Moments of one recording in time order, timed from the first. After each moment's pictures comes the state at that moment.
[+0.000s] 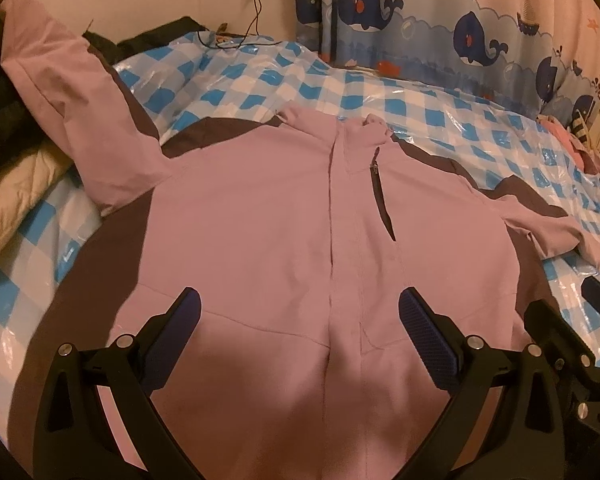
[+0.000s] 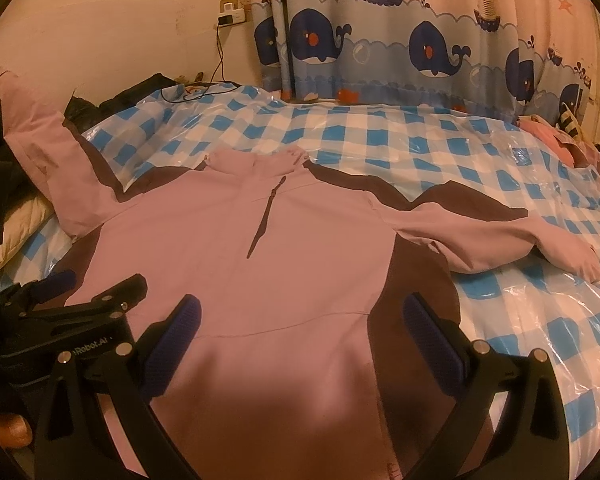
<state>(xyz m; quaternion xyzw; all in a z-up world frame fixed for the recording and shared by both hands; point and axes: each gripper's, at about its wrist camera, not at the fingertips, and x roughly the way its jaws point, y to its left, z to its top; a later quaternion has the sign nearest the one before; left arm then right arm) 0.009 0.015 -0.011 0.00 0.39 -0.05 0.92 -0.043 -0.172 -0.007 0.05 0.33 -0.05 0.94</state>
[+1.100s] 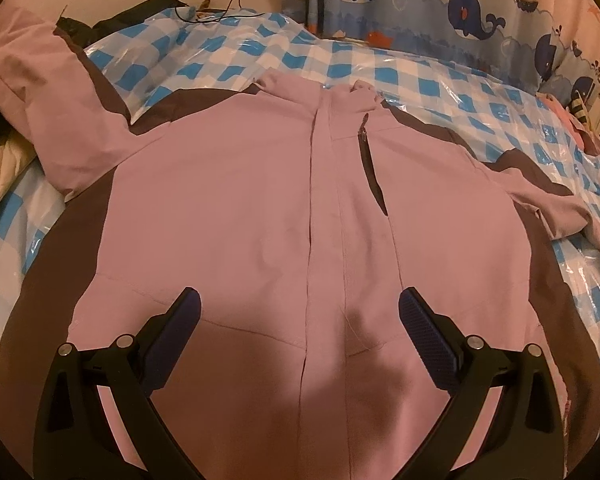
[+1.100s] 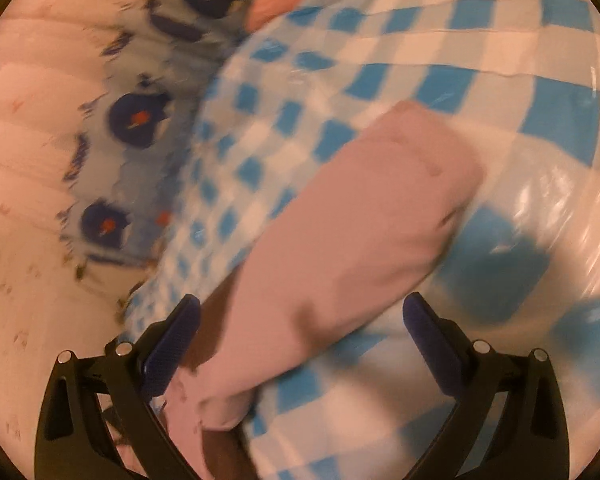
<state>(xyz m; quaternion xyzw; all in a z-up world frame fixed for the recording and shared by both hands) 0.036 -0.007 -0.041 0.01 0.43 -0.07 0.90 -0.074 -0.671 -0.074 0.55 0.28 -0.17 0.77</state>
